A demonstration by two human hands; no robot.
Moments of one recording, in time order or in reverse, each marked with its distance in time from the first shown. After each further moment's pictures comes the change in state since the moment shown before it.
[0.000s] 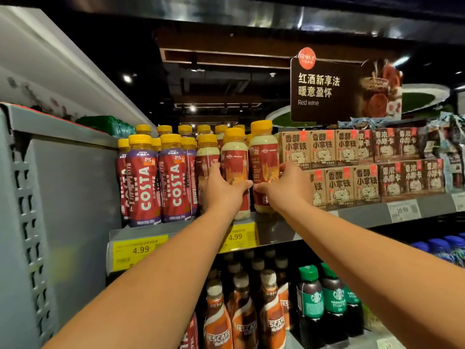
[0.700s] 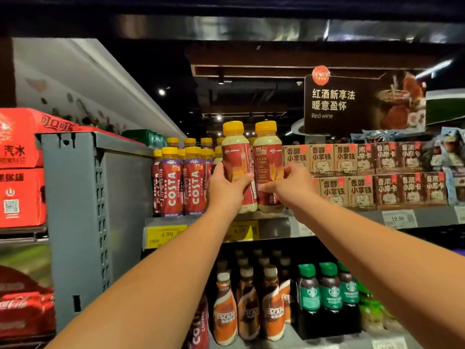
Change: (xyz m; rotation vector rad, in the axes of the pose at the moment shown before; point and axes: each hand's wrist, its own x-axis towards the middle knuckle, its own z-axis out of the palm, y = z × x) left_hand -0.057 0.052 -0.037 -0.251 -0.007 0.034; right_hand -0.023 -0.017 -0.058 0.324 -0.278 -0.014
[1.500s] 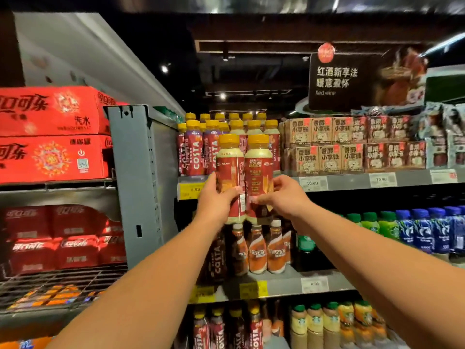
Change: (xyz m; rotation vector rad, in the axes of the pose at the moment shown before) left_hand -0.118 -0.003 -0.086 0.018 -0.075 -0.158; right_hand -0.135 0.011 0.011 0.179 -0.283 0.104
